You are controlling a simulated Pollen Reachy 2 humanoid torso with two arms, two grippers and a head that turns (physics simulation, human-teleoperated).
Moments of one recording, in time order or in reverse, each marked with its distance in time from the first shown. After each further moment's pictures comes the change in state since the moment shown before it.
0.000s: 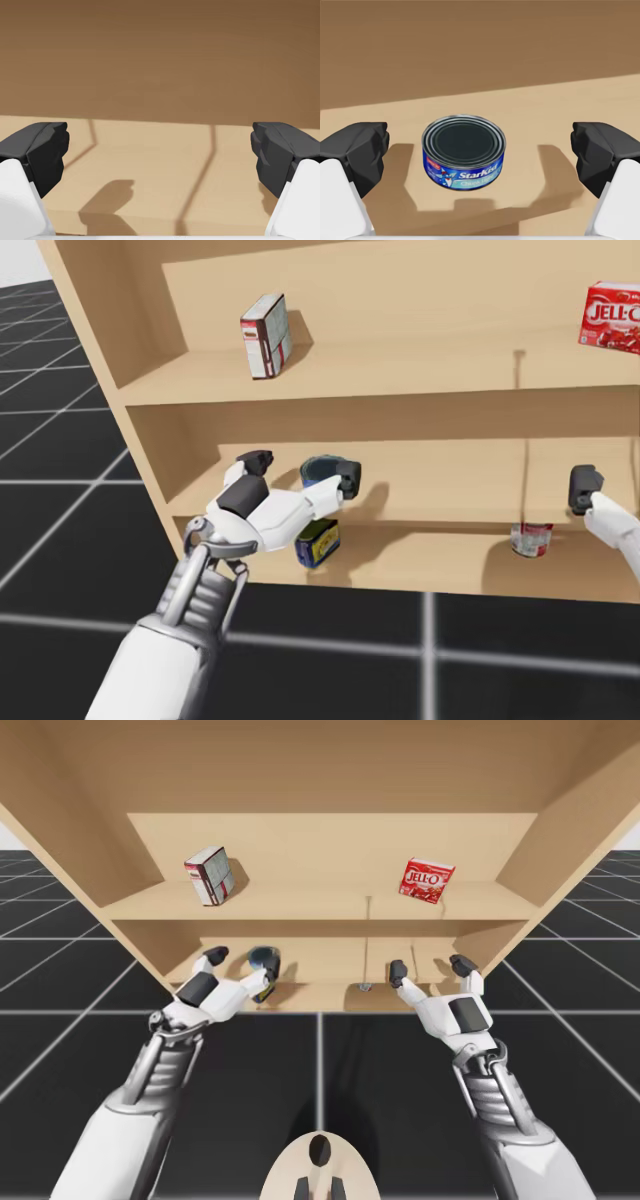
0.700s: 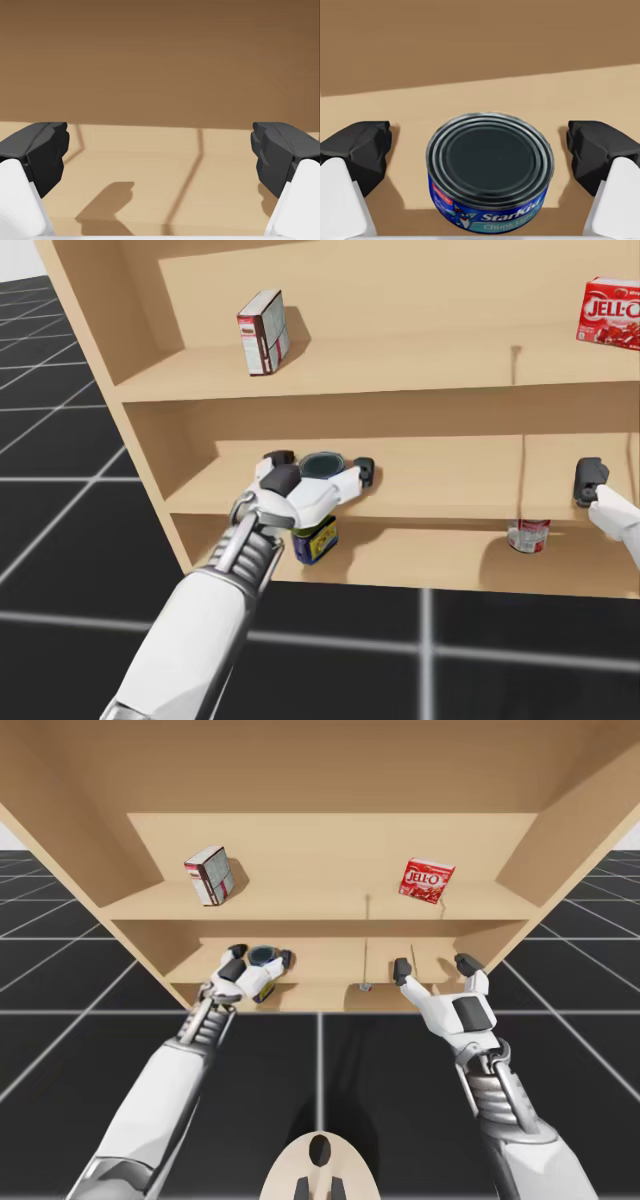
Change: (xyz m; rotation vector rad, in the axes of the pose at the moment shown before) left arm -0.032 0.008 -0.070 0.070 0.099 -0.012; right arm 0.000 -0.005 -0.001 -0.025 -0.012 0.006
